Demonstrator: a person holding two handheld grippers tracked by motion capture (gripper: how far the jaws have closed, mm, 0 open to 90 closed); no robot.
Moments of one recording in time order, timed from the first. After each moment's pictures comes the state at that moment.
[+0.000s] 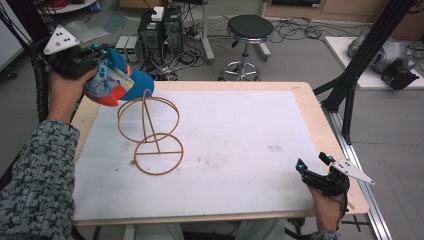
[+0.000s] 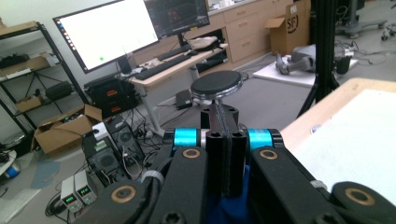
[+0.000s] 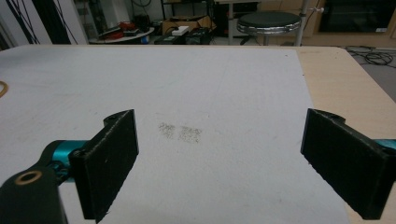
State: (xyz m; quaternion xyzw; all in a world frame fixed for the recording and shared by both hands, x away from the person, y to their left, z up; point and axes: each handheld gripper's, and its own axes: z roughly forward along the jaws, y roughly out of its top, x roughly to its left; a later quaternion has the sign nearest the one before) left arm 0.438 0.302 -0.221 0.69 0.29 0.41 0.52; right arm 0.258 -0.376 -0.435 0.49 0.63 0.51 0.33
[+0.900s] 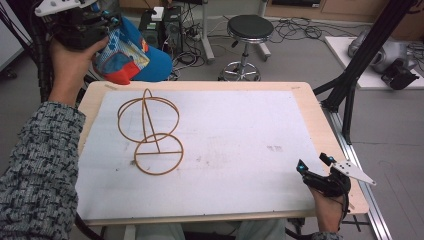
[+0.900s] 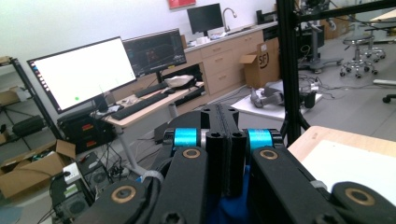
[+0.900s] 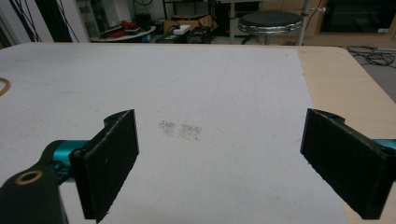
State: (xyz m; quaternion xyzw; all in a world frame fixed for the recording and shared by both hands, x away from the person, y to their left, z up) left arm 0.427 0.253 -0.142 0.67 0.25 0.39 0.58; right arm 0.256 -0.378 -0.435 0.49 0.63 0.51 0.32
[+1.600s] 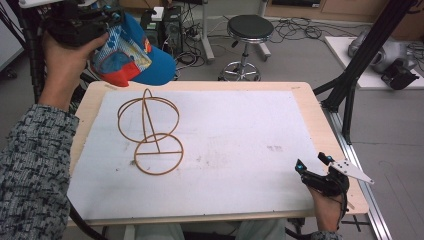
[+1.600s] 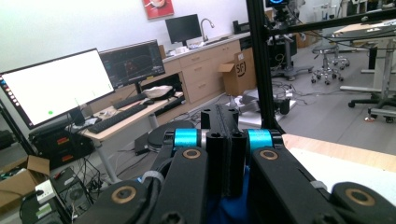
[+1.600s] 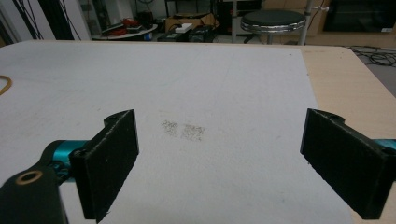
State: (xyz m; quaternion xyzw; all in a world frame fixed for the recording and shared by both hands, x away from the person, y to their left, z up) left arm 0.402 0.242 -0.118 0.68 0.21 0.36 0.60; right arm 0.258 -0.375 -0.435 0.48 0.63 0.51 0.32
